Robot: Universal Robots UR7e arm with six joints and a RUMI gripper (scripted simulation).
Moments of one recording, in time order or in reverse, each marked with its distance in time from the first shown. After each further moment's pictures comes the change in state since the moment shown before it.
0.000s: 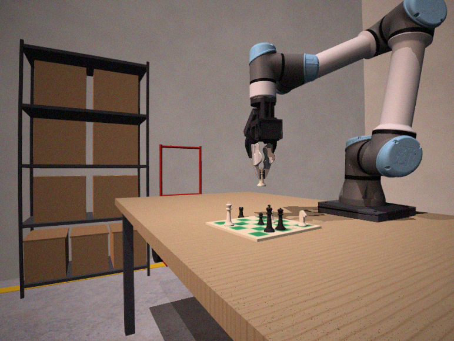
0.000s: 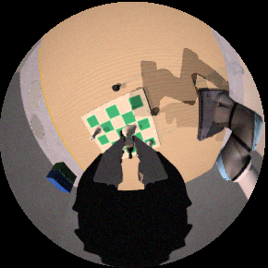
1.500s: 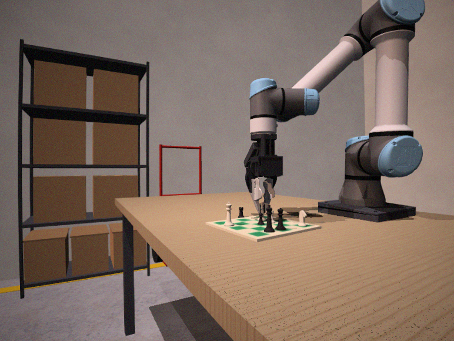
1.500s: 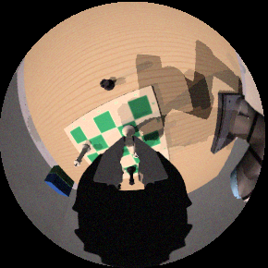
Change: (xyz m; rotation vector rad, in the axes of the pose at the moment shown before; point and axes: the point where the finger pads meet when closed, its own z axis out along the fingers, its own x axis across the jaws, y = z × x) arm 0.000 0.000 0.099 0.000 0.000 0.001
